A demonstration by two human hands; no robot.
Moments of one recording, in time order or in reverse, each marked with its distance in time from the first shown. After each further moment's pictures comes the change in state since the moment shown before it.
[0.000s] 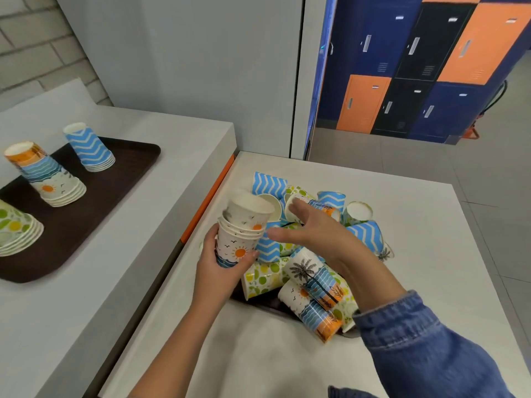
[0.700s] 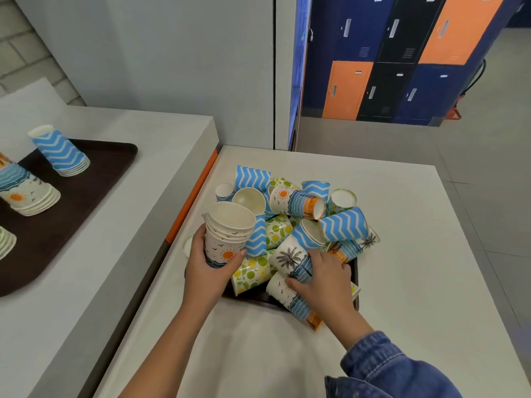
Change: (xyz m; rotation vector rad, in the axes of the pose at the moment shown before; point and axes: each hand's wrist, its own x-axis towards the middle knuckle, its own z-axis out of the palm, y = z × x) left_hand -0.001 -0.009 0.009 0.065 -0.019 0.002; right_hand -0.008 0.141 0.015 -0.941 0.509 0.050
